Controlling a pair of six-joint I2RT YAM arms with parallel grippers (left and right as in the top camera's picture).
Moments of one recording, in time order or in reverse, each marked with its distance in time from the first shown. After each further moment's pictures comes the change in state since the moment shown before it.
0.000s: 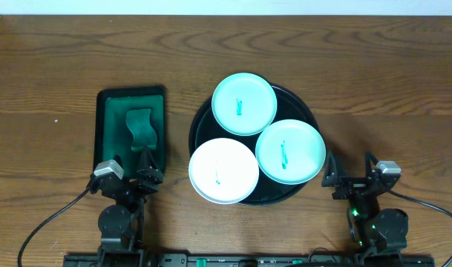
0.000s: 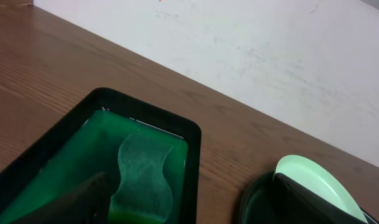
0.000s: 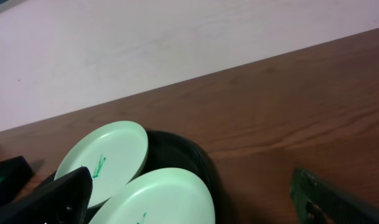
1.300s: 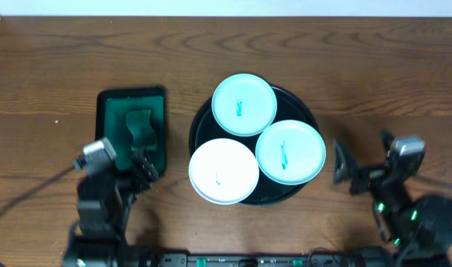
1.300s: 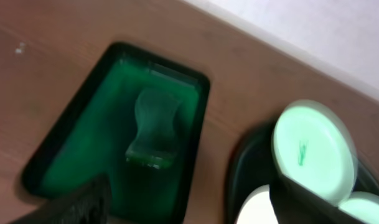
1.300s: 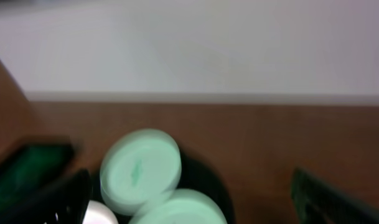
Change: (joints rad) left arm 0.000 0.418 0.559 -0.529 0.044 -0.019; right arm 0.000 0.361 0.614 -0.314 -0.148 -0.196
